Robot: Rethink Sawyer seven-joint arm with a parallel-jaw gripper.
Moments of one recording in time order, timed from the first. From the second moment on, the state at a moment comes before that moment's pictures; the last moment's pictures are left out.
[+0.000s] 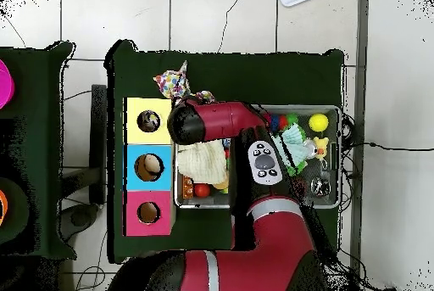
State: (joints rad) arm -0.22 -0.39 0.19 1.33 -0.33 0.36 1.93
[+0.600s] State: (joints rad) arm -0.19 -0.58 0.20 1.40 -0.23 0.56 1.93
